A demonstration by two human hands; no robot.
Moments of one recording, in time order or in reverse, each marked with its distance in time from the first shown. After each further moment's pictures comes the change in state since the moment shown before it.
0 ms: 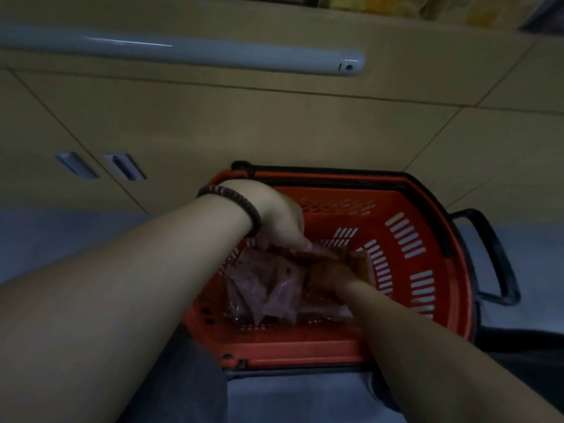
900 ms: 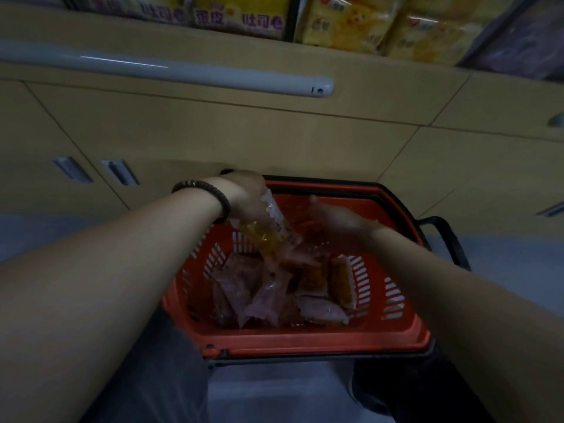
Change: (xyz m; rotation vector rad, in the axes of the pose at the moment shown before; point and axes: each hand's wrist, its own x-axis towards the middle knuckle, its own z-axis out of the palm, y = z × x) left_hand -0.015 -0.022 -0.009 -0.062 0.391 -0.133; right_hand -0.101 -0.061 -0.124 0.574 -0.229 -0.267
